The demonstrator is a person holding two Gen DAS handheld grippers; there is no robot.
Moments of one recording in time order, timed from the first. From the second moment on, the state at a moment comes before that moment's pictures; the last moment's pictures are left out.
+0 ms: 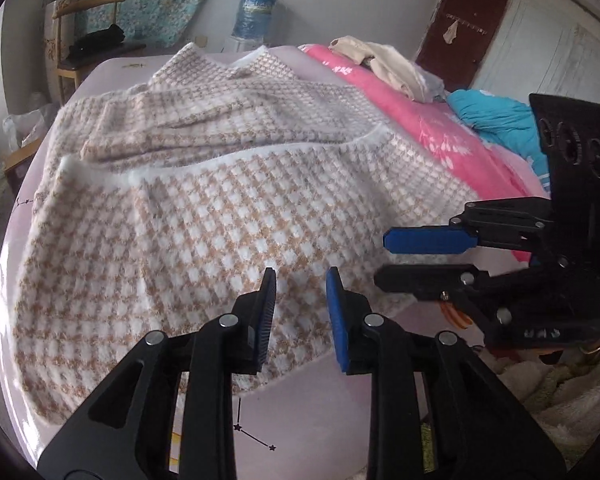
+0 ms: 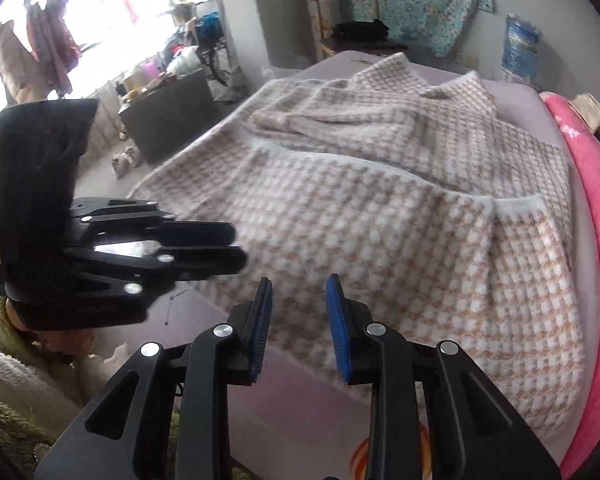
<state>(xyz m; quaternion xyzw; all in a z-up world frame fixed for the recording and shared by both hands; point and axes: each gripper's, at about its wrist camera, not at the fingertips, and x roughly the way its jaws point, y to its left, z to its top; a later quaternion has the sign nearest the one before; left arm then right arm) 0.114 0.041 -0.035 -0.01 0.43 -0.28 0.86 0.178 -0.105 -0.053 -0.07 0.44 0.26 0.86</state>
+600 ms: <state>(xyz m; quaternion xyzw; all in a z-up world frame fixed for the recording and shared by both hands) 0.112 0.105 -0.041 -0.05 0.44 -0.17 0.88 0.166 -0.114 -0.059 -0.08 0.45 0.24 0.86</state>
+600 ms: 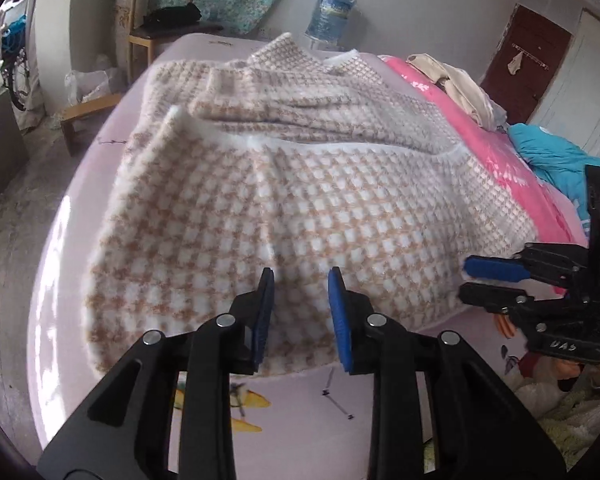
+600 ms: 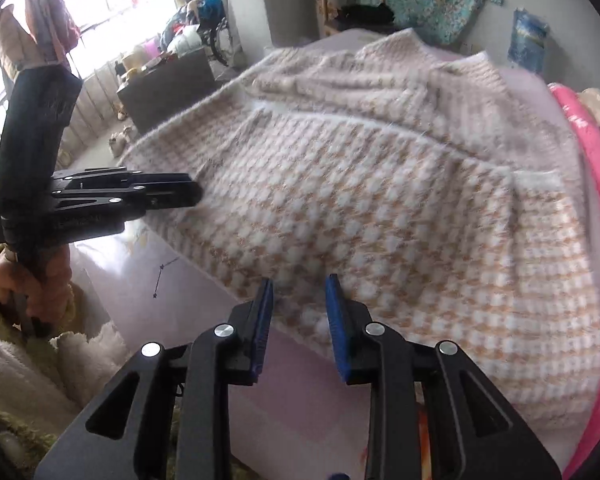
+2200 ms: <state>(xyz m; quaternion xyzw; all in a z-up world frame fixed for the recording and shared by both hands) 0.203 0.026 -0.036 0.08 0.49 -0.03 0.87 0.271 -0.182 -0.057 0.05 0.47 0.11 0.87</state>
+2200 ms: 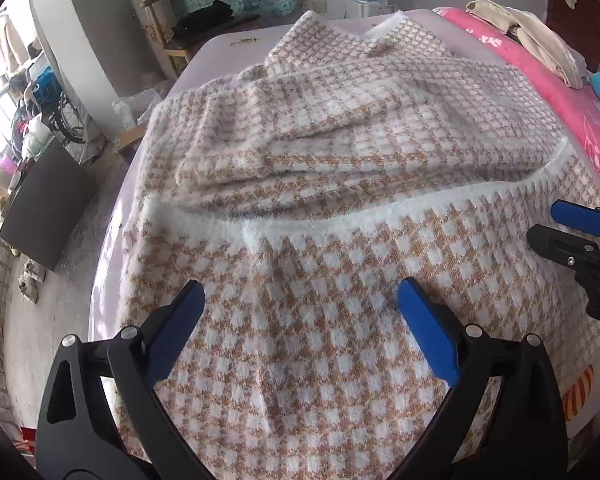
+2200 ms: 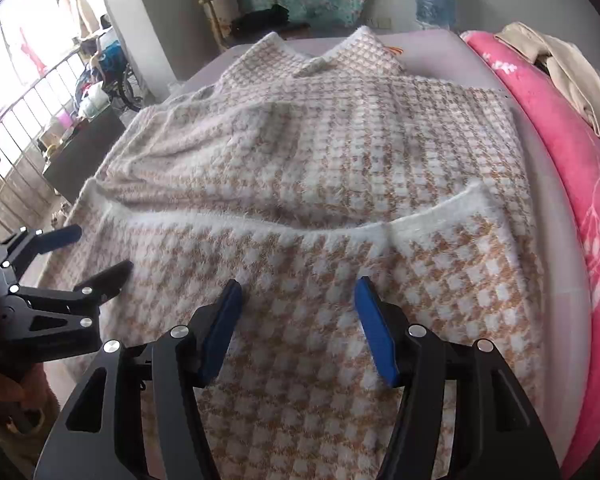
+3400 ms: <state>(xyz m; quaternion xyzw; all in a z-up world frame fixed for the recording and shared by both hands) 0.206 0.037 -0.040 0.02 0.51 -0.03 0.86 0.256 -0.192 -0.073 0.02 0.51 0.07 0.85</state>
